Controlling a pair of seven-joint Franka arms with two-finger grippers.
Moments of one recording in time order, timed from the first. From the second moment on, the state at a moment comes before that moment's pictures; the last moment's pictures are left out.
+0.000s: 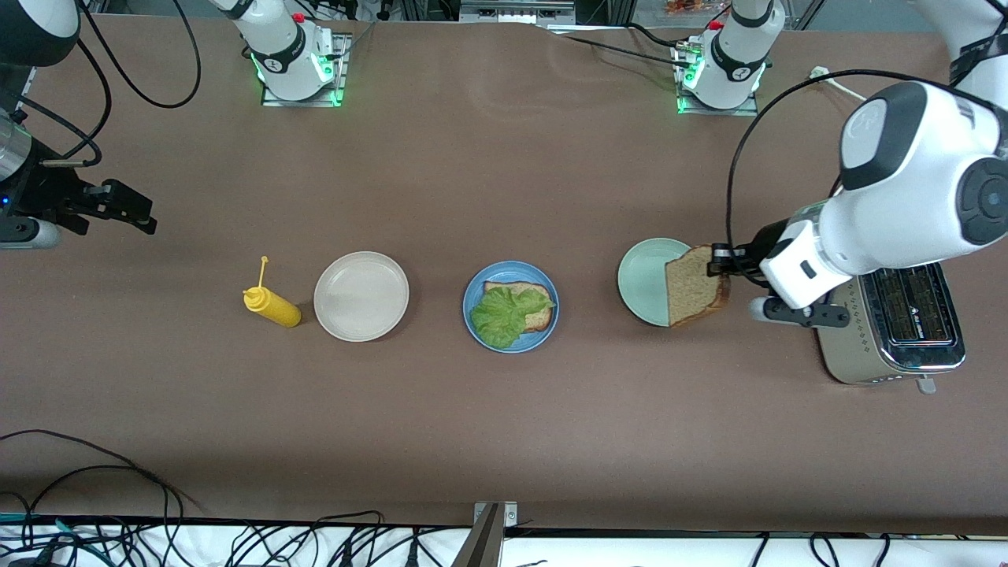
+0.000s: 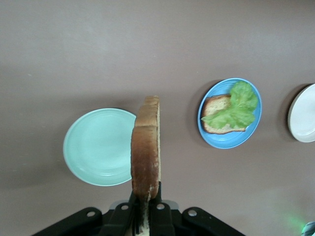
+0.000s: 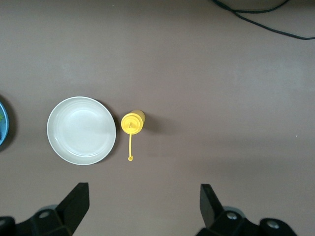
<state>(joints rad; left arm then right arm) -0.05 0.37 -0.19 -1.41 -0.24 1.66 -0.18 0.09 0.08 -0.08 -1.58 0.01 1.70 -0.01</state>
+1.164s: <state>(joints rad) -0.14 0.60 -0.46 -1.41 -0.29 2.08 -0.53 0.09 0.08 -0.11 -1.59 0.01 1.69 -0.05</state>
